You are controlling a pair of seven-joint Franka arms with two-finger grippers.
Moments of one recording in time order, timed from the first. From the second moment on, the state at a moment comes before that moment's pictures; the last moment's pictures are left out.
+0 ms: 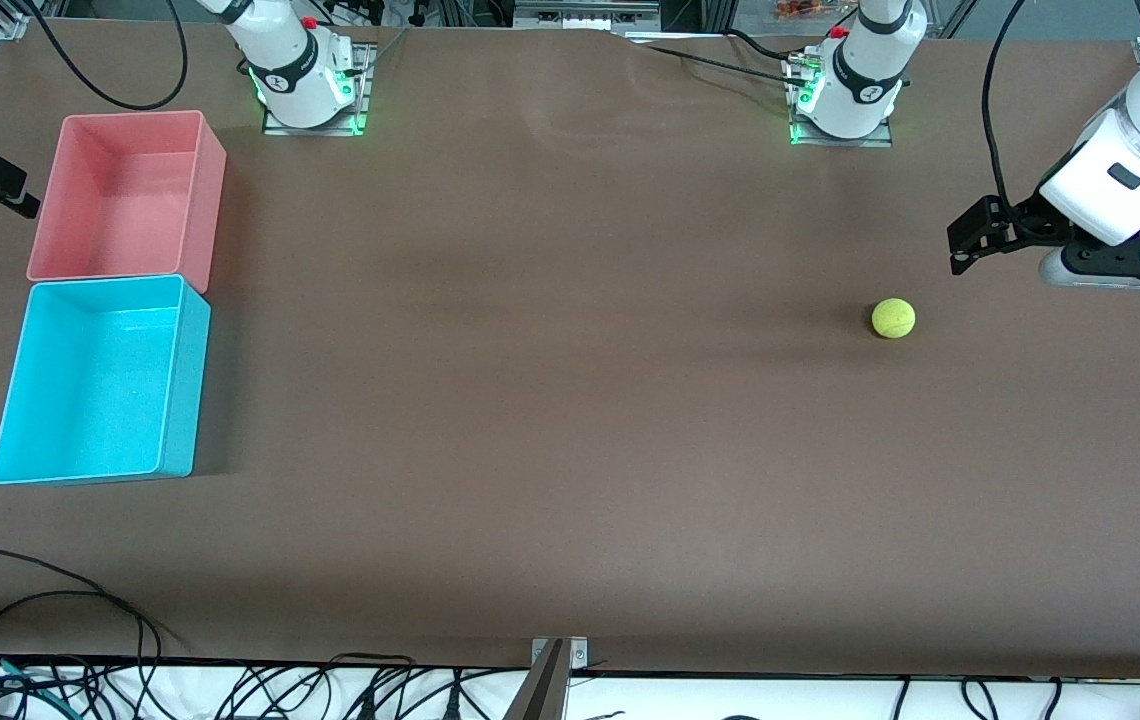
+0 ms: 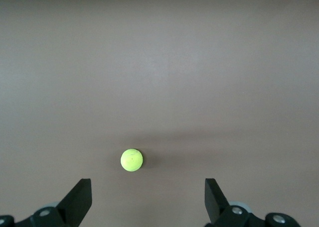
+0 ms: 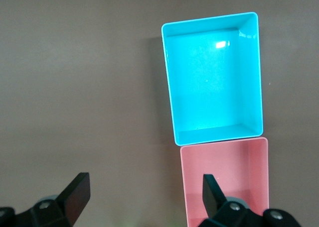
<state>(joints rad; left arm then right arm) -0.09 0.08 -0.07 -1.48 0.04 1.57 -0.11 0.00 -0.05 -0.10 -1.59 -0.01 1.53 -0.04</state>
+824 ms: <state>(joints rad) -0.09 0.08 -0.07 -1.48 0.04 1.57 -0.11 0.00 -0.05 -0.08 -1.57 -0.01 1.52 -0.05</state>
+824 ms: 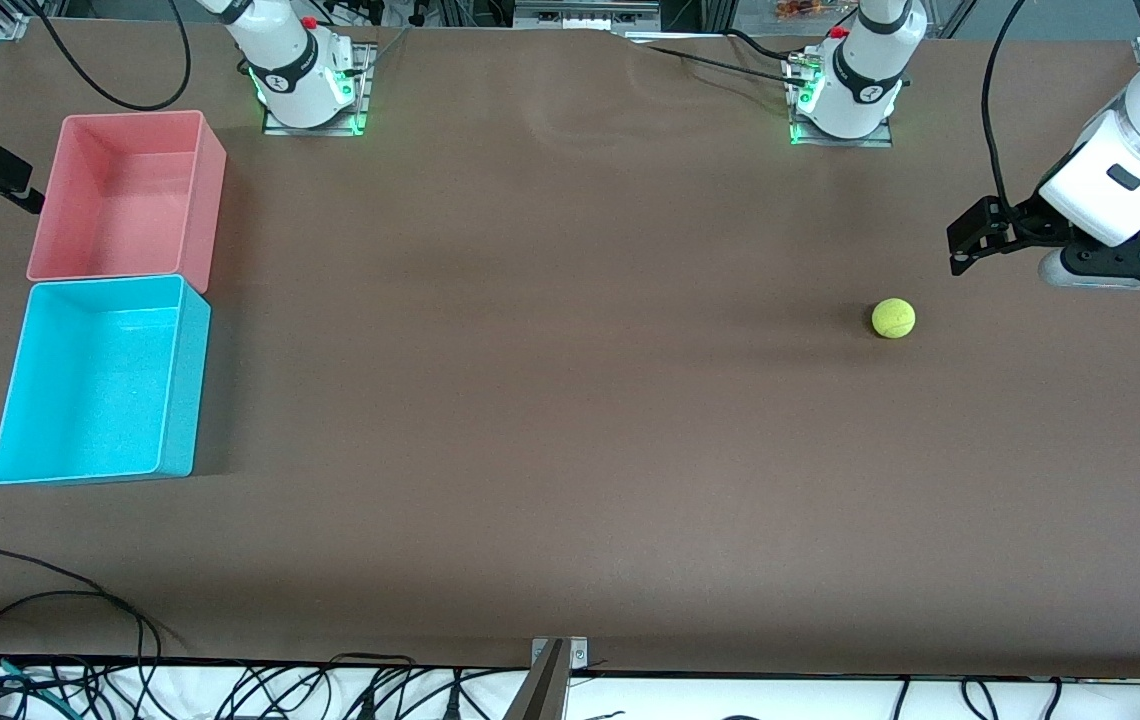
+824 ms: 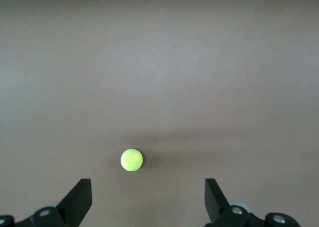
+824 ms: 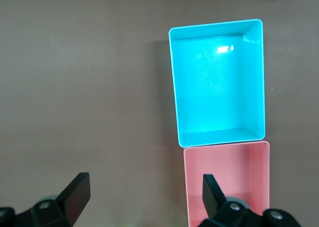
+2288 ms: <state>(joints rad) -0.09 0.09 -0.07 -1.48 0.04 1.57 -0.11 0.00 -0.04 -0.08 -1.57 -0.01 1.51 -0.04</state>
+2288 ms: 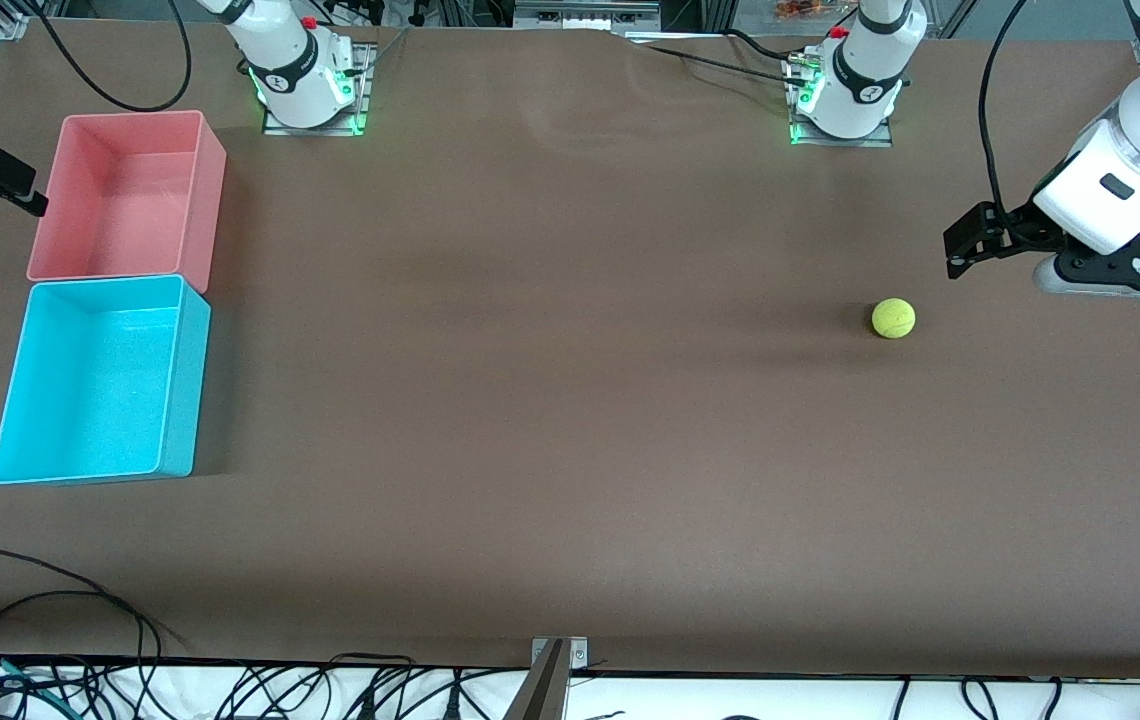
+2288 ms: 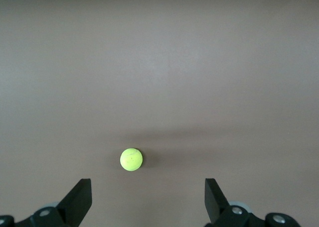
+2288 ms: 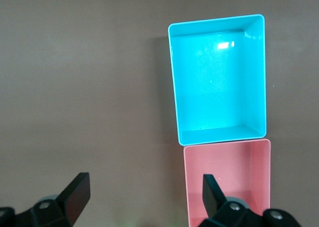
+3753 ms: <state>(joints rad) -0.09 0.10 -0.07 -1.48 0.04 1.57 -0.11 0.00 -0.03 -0.10 -1.57 0.01 1.51 -0.04</state>
